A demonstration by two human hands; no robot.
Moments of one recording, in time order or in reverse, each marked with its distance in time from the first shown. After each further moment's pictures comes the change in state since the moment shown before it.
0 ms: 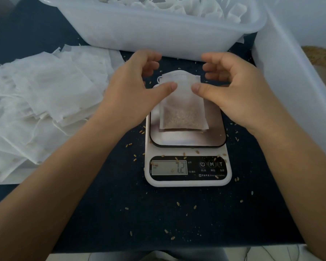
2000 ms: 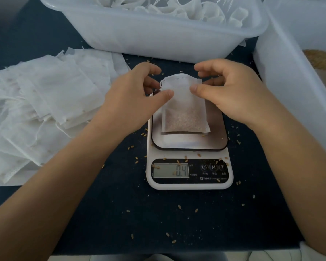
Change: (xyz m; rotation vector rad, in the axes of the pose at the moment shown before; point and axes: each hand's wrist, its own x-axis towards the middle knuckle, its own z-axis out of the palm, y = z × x) left_hand 0.000 -0.008 -0.003 0.100 -0.071 0.005; right_hand 0.015 0.001 0.000 -0.134 -0.078 -0.008
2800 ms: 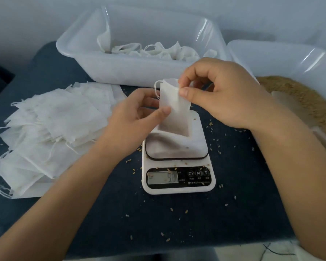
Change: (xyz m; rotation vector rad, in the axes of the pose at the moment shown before) left_hand -0.023 0.025 -0.006 -0.514 -0.054 0.090; right_hand -0.030 -0.056 -0.044 -0.099 -0.004 -0.344
